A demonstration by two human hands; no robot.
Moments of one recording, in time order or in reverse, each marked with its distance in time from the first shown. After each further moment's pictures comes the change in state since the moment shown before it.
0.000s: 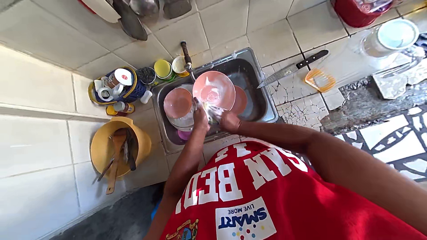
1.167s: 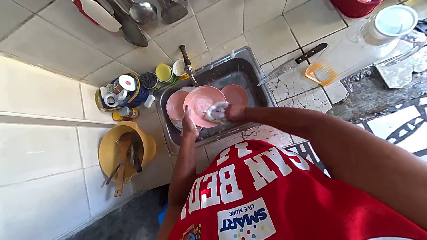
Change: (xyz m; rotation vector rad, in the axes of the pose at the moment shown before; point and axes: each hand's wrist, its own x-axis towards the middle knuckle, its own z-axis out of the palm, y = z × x) left_hand 0.002 -0.008 -0.057 -0.188 -0.007 -0.125; right_hand 0.007 0.055 -0.013 -0.211 -0.307 -0.356
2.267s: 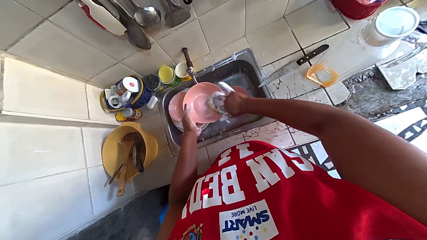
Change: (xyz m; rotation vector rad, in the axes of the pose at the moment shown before) left_hand 0.003 0.013 0.009 -0.200 -0.007 0.016; right_hand 0.016 0.006 -0.069 -0.216 -0.253 0.086
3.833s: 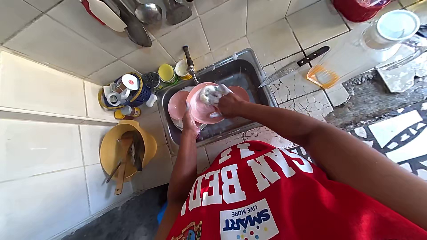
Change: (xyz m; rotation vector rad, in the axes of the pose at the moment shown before) left_hand 0.003 0.002 -0.002 0.074 -0.033 -0.055; right_hand 0.019 -0.019 -0.001 0.100 0.125 0.191
